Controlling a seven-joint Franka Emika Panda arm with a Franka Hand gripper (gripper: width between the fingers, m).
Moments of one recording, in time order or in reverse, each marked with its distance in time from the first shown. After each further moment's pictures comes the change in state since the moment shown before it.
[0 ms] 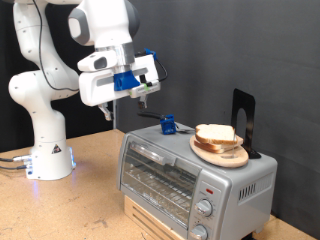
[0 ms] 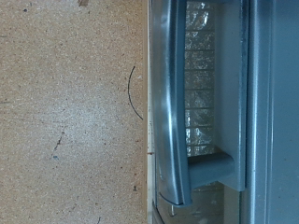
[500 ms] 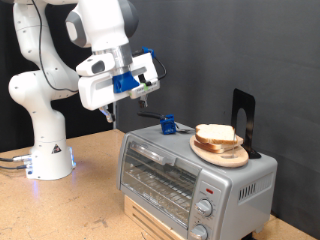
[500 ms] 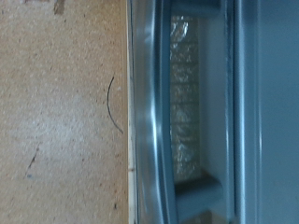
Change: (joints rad) arm 0.000 -0.002 -0.018 -0.037 0.089 0.001 -0.059
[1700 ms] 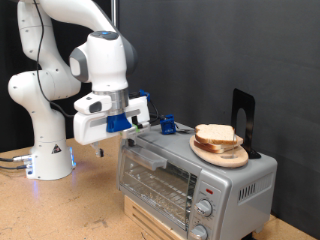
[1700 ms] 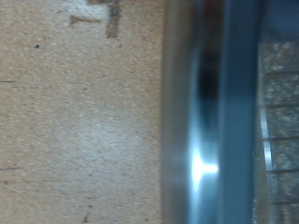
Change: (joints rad) arm -0.082 0.088 0.056 -0.158 -0.136 0.197 0.061
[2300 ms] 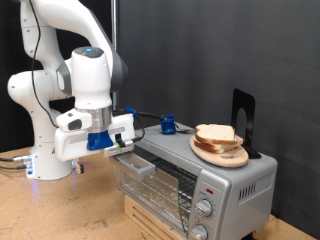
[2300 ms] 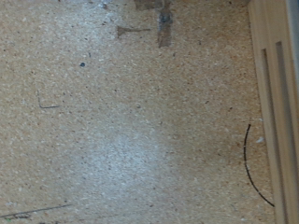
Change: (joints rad) arm -0.070 0.074 -0.025 -0.026 -0.010 0.058 0.000
